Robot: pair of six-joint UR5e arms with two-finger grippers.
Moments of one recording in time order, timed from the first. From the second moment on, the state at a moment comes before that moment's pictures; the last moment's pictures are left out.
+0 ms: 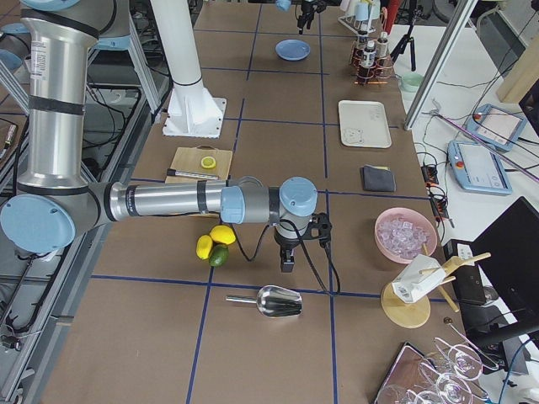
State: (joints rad) left arm -1.21 -1.62 -1.42 -2.05 -2.40 -0.02; right arm 1.47 -1.70 1.79 -1.63 2.40 0.02
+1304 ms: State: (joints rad) left arm -1.10 -1.62 -1.39 -2.07 -2.39 -0.14; right arm 1.47 -1.70 1.79 -1.63 2.40 0.02
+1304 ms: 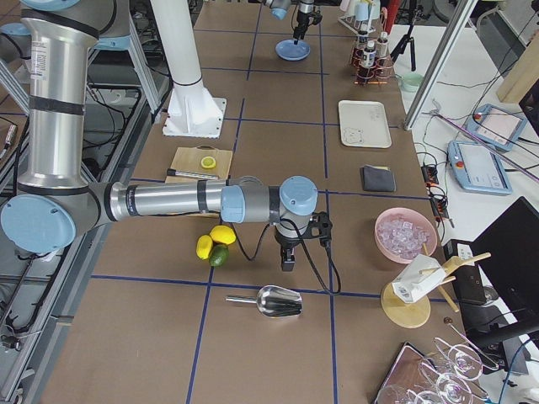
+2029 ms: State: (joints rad) left arm -1.10 -1.62 -1.38 -2.06 -2.39 -0.14; right arm 1.47 -1.70 1.80 -1.63 2.40 0.02
